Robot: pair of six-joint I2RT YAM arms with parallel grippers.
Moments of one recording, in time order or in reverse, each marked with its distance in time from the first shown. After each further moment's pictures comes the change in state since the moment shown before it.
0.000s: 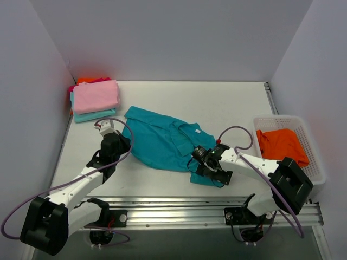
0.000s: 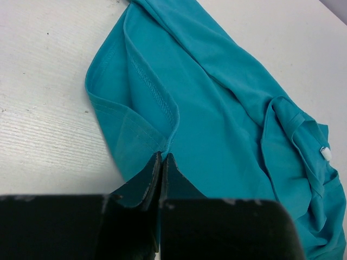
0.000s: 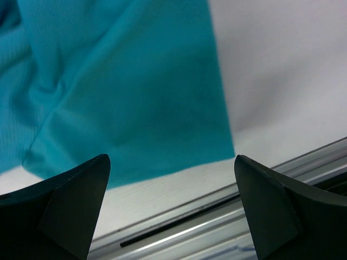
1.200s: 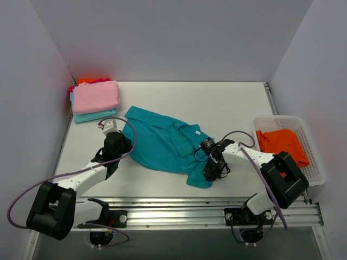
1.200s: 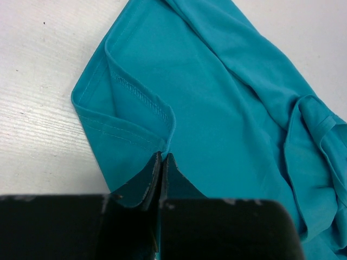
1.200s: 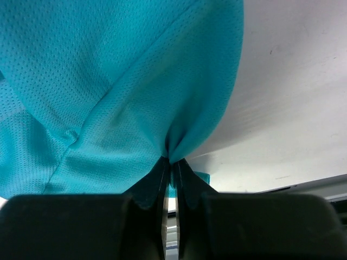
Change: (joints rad) left arm 0.025 0.151 0.000 0.102 0.025 0.020; right arm -0.190 0.103 -0.055 0.178 -0.338 -0.110
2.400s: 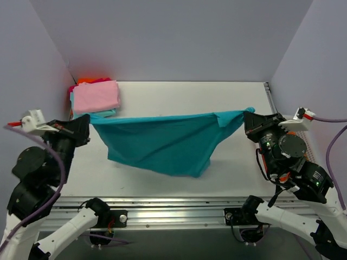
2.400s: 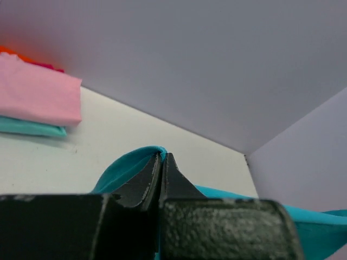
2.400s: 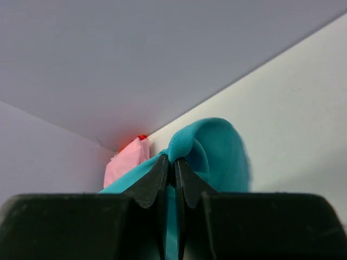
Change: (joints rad) left arm -0.246 -0.573 0.771 -0.780 -0.308 0.111; right arm 0.236 -0.789 0.499 0.140 0.819 -0.286
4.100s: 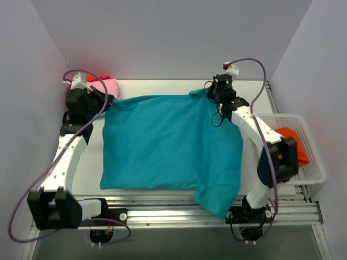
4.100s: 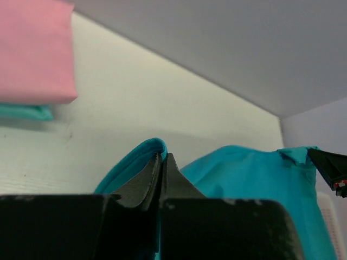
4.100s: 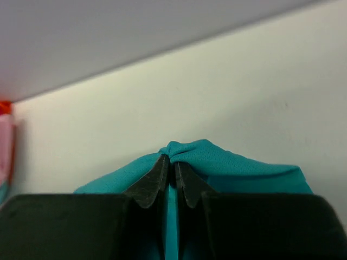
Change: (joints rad) left arm 0.588 0.557 -0.105 0.410 0.754 -0.079; right arm -0.511 0.892 0.148 0.540 -0.579 -0.381
